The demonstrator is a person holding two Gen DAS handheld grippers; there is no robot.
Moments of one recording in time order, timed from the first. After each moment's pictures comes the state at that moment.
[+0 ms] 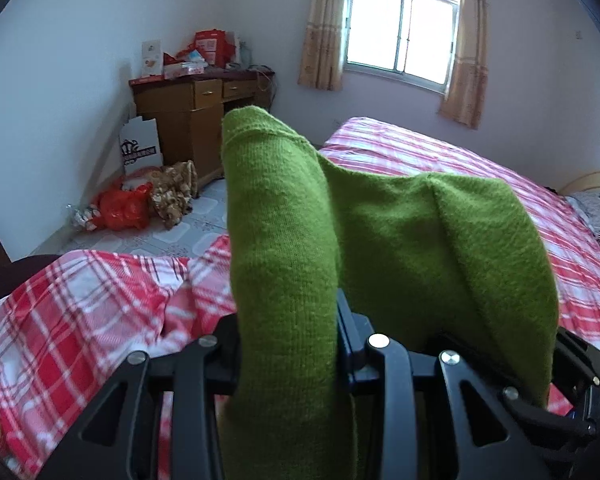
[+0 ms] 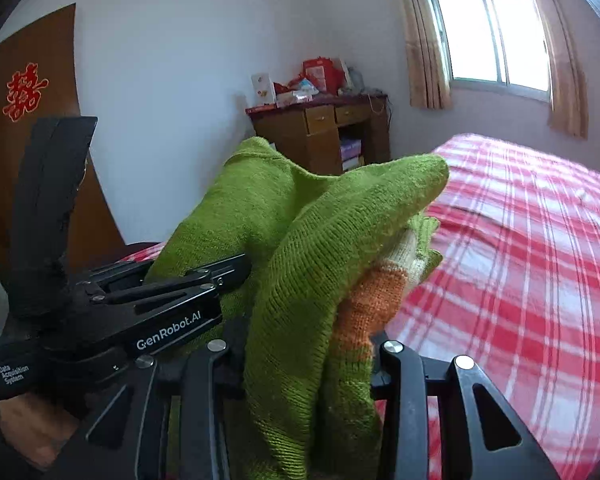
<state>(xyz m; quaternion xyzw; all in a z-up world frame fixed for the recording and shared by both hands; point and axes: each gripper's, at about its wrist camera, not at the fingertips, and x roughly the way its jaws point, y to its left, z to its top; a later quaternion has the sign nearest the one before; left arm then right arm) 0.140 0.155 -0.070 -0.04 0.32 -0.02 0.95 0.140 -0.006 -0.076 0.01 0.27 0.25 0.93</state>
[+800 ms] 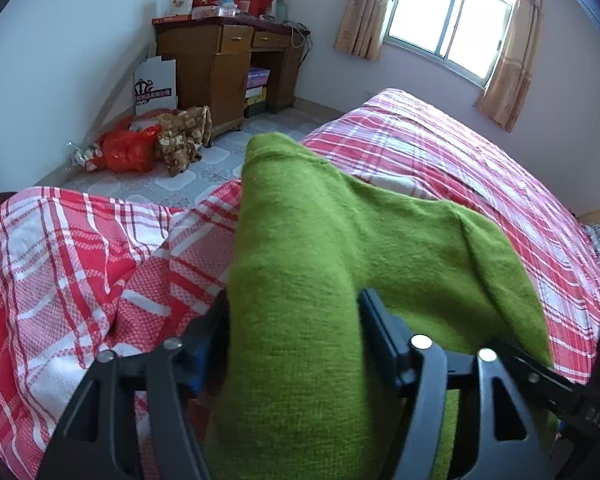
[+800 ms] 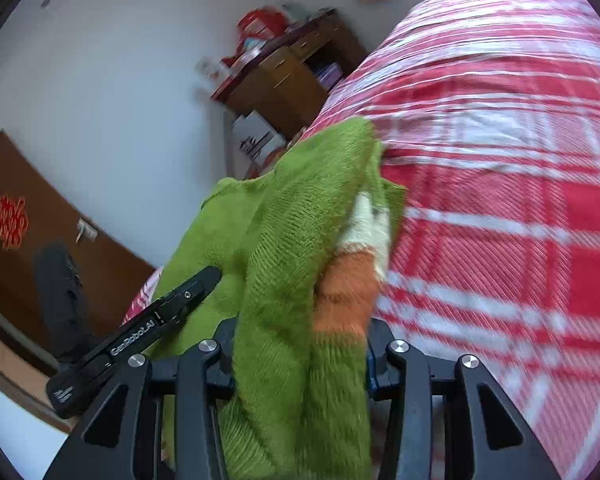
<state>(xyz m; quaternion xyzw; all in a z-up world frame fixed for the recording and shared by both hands) 0.193 0.176 -0.125 -0.12 0.39 0.00 0.92 0.249 -0.070 -0.174 0.24 0.41 0.27 0.84</state>
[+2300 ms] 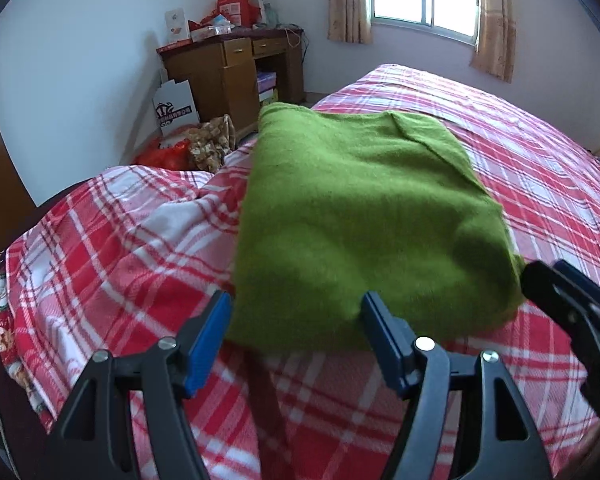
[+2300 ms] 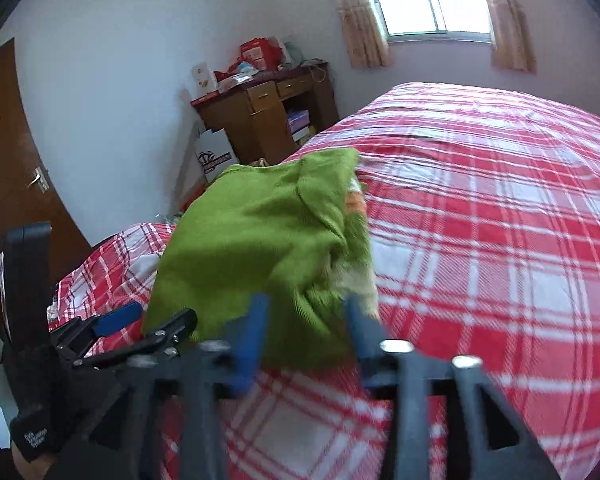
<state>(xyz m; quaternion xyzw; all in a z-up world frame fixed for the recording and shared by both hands) 0.059 0.142 -0.114 0.00 0.39 0.05 0.92 0.084 -0.050 -0.121 0.09 0.33 0.16 0.93</state>
